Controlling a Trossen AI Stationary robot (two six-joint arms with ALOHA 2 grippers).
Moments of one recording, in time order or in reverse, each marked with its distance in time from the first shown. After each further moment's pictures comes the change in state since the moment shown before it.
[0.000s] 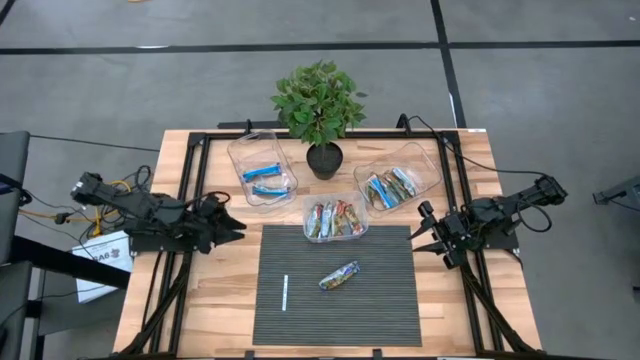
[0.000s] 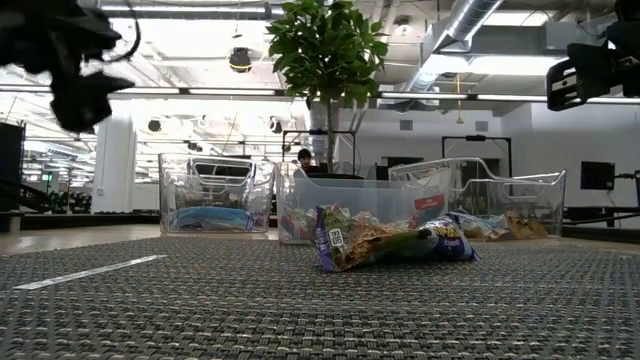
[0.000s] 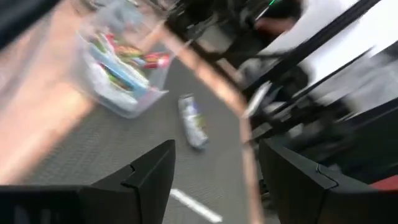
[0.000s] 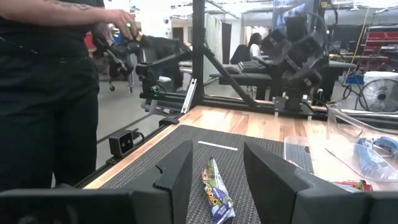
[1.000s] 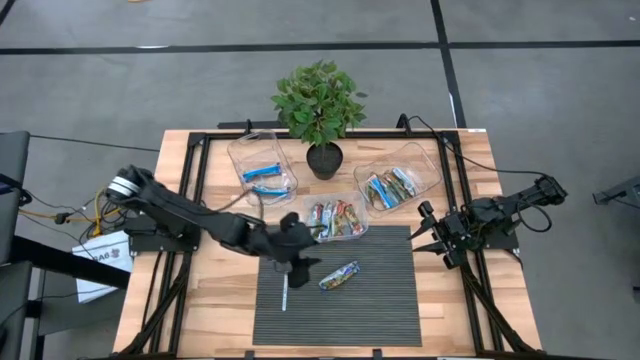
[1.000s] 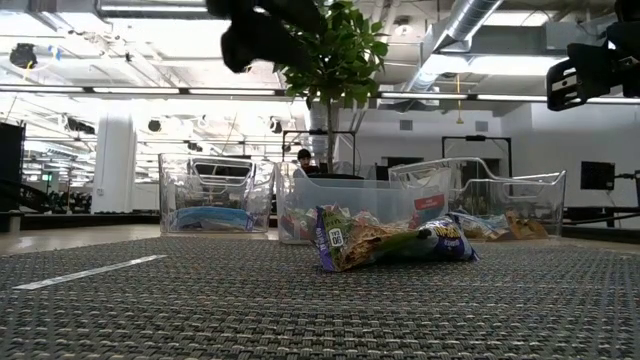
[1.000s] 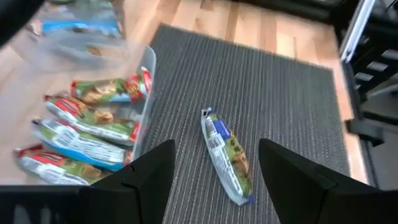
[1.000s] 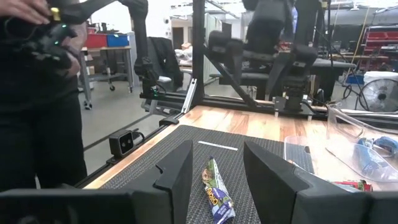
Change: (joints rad) left arm 0.000 1.367 0.902 -0.005 -0.104 0.396; right arm 0.000 0.000 0.000 0.000 0.000 0.000
